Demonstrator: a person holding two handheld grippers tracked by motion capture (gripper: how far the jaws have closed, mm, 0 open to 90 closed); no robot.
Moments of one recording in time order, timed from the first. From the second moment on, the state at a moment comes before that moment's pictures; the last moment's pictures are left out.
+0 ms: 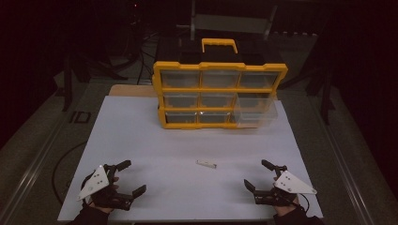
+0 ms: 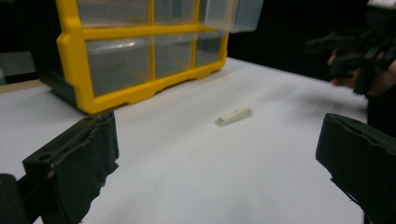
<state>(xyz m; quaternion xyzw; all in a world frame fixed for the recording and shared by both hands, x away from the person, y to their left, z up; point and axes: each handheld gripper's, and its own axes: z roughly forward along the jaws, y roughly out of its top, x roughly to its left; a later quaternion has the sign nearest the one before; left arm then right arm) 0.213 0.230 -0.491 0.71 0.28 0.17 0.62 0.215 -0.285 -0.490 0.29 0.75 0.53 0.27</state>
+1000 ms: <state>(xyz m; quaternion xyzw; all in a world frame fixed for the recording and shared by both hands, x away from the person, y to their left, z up) 0.259 0.178 -0.431 0.76 0.19 0.11 0.62 0.215 -0.283 -0.490 0.28 0.75 0.53 0.27</state>
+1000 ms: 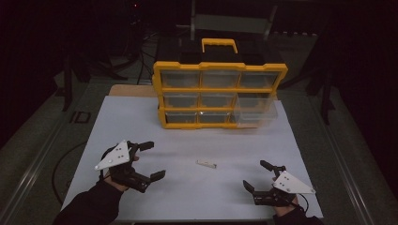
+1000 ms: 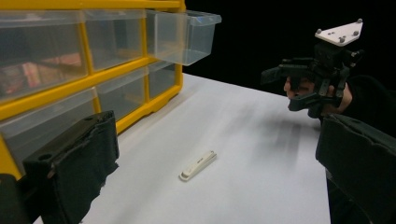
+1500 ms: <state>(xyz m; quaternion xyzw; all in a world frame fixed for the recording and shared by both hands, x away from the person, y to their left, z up) 0.286 0.147 -0.408 0.77 0.14 0.09 0.62 0.216 -0.282 -0.491 0.28 0.75 0.54 0.26</state>
